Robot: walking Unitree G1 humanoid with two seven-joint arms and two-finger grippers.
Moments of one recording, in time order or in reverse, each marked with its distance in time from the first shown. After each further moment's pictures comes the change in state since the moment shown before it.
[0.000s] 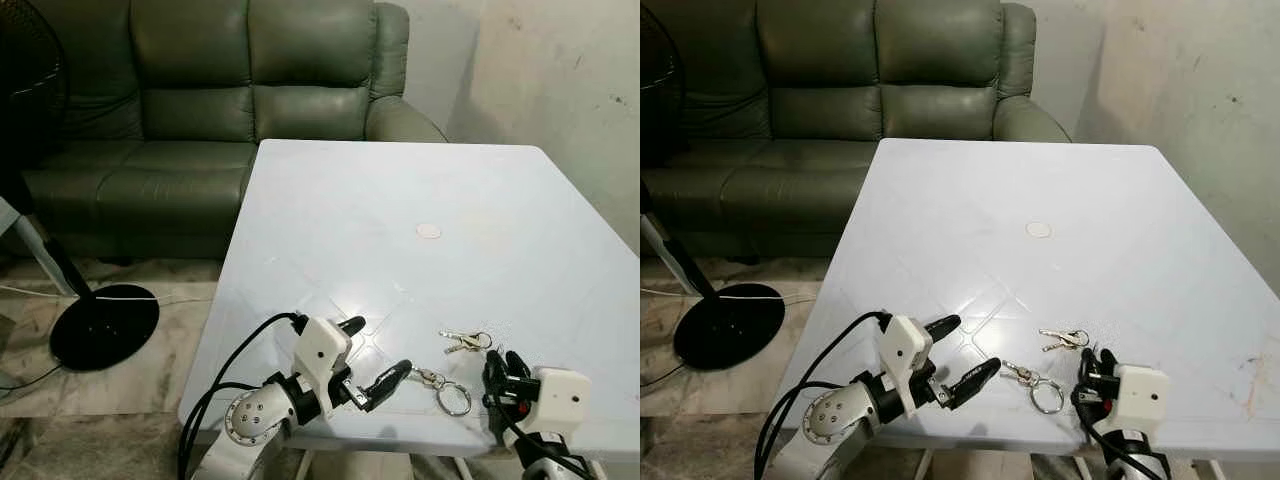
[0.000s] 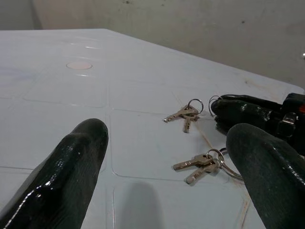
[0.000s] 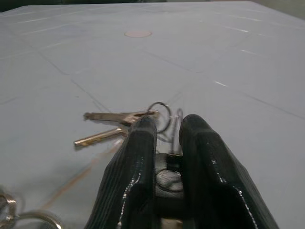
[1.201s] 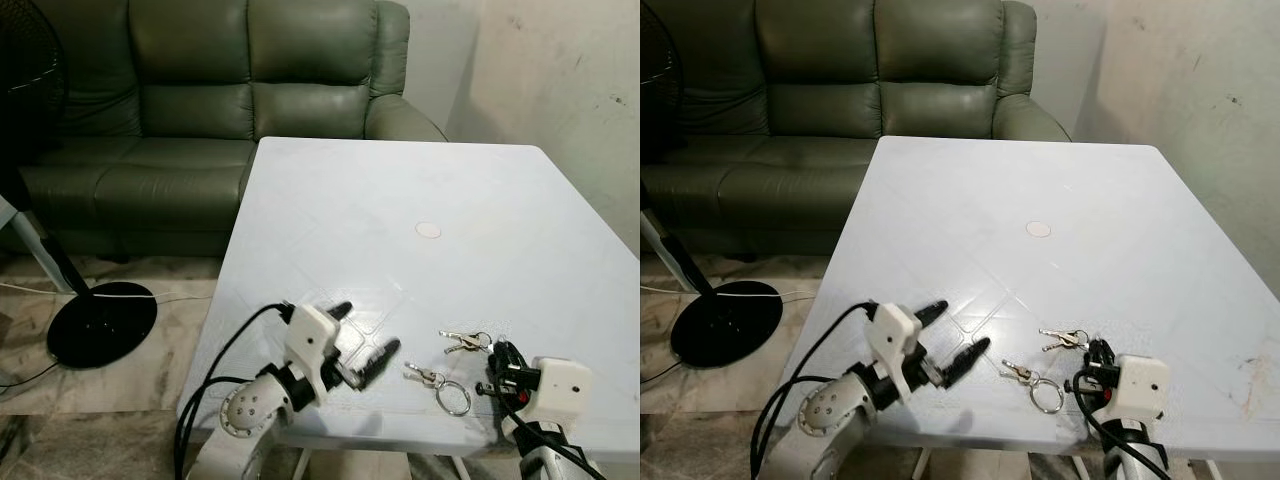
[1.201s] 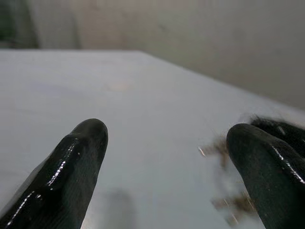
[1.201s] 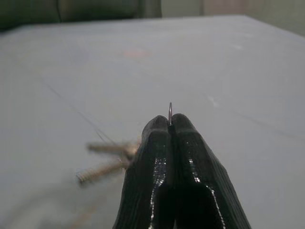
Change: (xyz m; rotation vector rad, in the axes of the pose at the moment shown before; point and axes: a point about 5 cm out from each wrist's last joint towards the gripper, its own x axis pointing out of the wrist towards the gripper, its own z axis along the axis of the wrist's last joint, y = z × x) left arm 0.001 0.021 0.021 -0.026 -0.104 0.155; right arm 0.012 0.007 0.016 0.058 -0.083 -0.013
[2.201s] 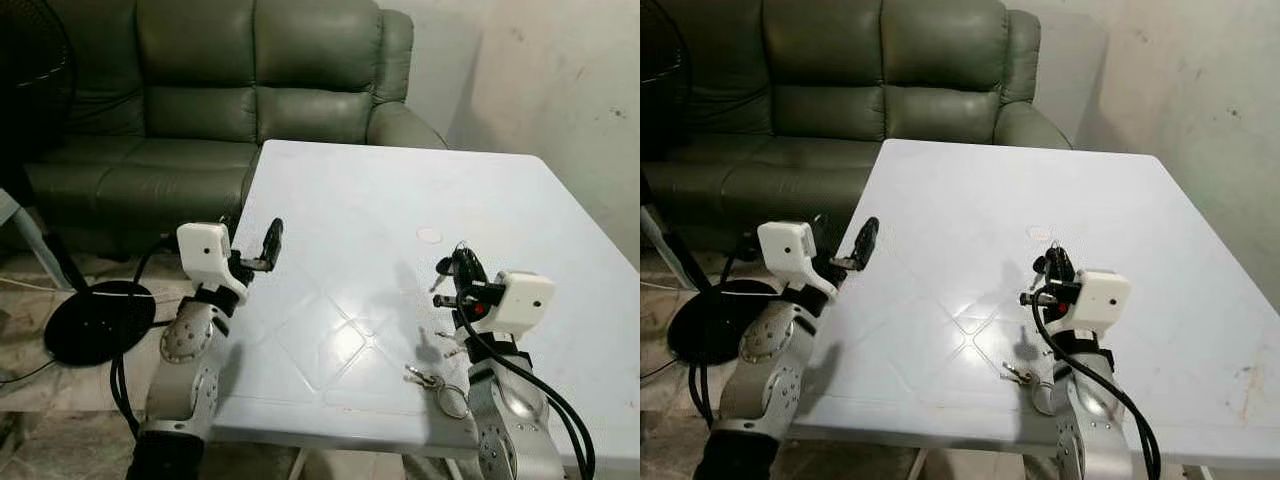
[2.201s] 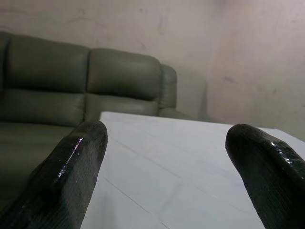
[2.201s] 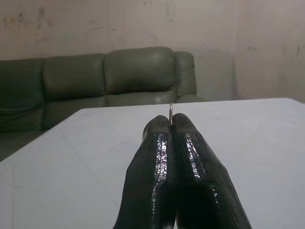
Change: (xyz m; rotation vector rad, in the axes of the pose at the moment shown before) left arm -0.016 0.106 0.059 0.105 -0.230 0.549; right arm 0.056 0.052 0.055 0.034 -0.238 0.114
